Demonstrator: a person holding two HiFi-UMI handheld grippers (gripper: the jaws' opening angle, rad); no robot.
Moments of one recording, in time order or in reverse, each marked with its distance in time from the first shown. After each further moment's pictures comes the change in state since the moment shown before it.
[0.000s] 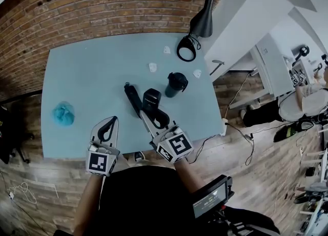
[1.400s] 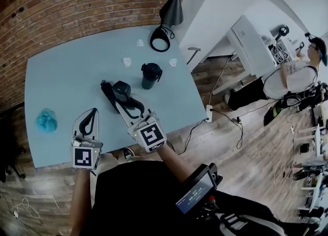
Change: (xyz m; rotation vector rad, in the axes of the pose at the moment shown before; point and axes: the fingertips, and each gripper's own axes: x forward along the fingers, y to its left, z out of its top) left arm 0.021 -0.013 0.012 0.112 -0.026 -0.034; right arm 0.000 -0.009 -0.005 -0.208 0.021 -0.053
